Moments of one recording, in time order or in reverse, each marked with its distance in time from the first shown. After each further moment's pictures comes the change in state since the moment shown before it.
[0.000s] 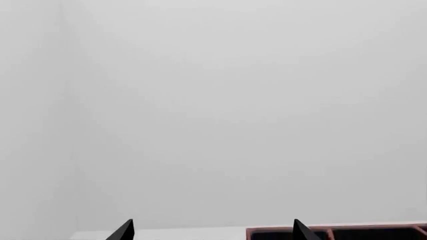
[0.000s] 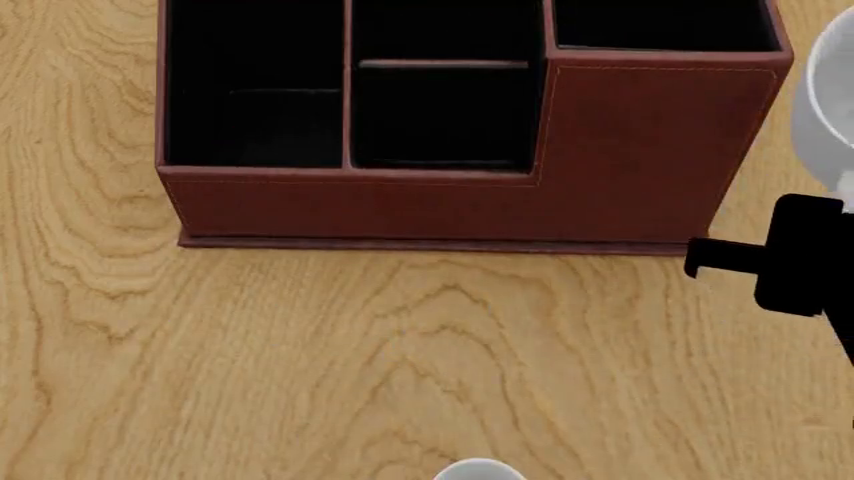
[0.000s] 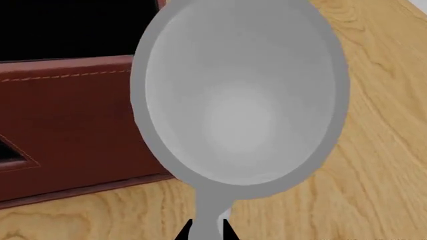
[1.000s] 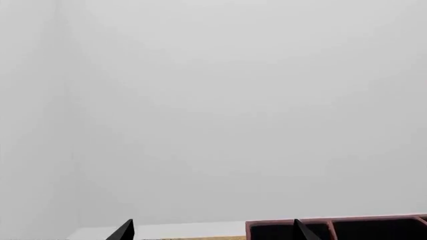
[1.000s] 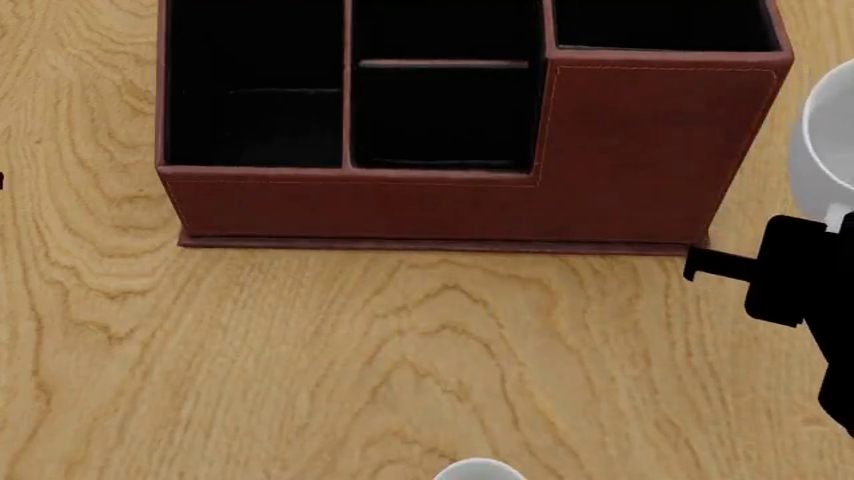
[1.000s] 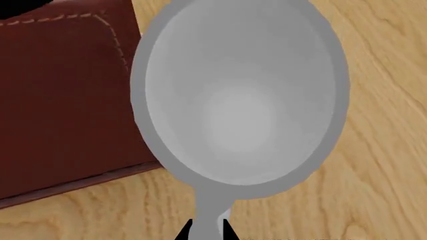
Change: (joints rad) left arm -0.008 0.008 0.048 -0.032 0.035 0.012 0.000; right arm -0.038 -0.095 -0.045 0.211 -0.102 -0.045 -0.090
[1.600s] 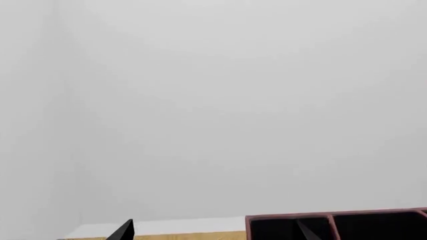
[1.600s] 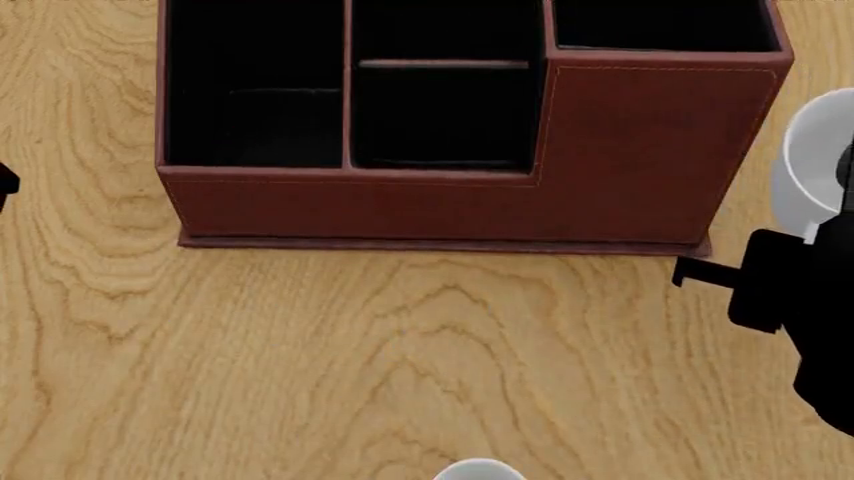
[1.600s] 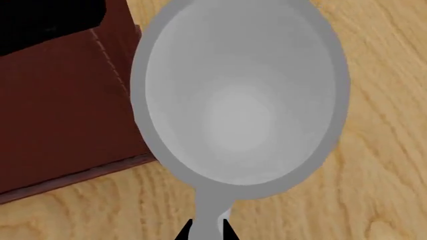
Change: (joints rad) left arm 0.002 0.007 0.029 -0.027 0.027 0.015 0.005; right arm 0.001 -0.084 -0.040 0.172 -0.072 -0.017 -0.099
